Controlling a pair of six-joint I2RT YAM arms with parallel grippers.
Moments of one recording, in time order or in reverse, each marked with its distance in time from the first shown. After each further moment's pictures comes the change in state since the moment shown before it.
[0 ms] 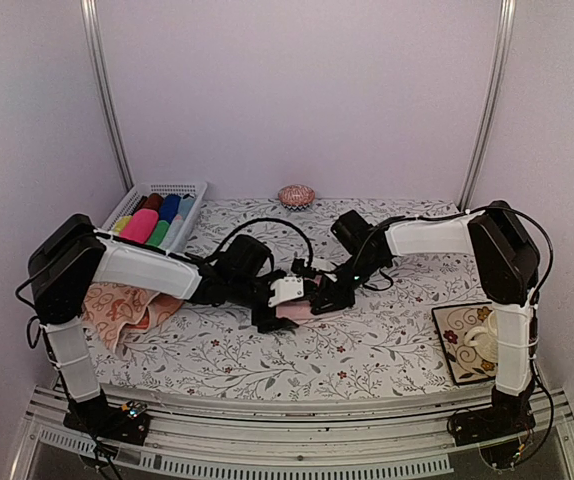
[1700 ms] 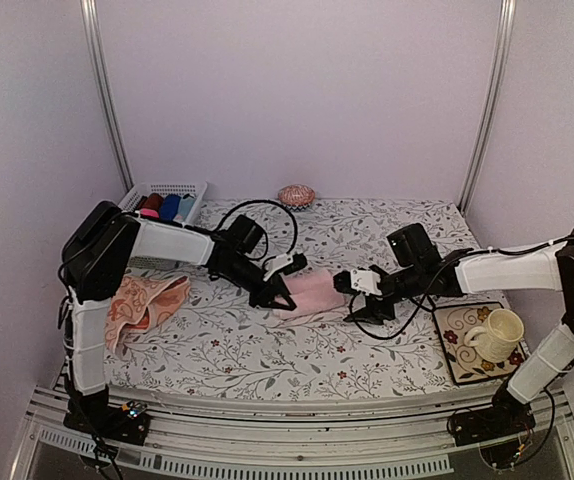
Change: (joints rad) left arm 0.203 0.242 0.292 -0.301 0.478 -0.174; right arm -0.029 -0.516 -0.618 0.478 0.105 -0.243
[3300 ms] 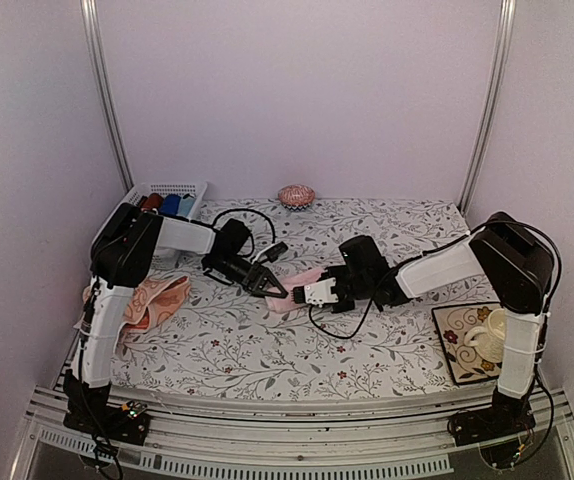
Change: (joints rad) left arm 0.170 0.305 0.297 -0.260 0.472 -0.289; right arm 0.117 0.411 0.195 0.370 0.367 -0.296
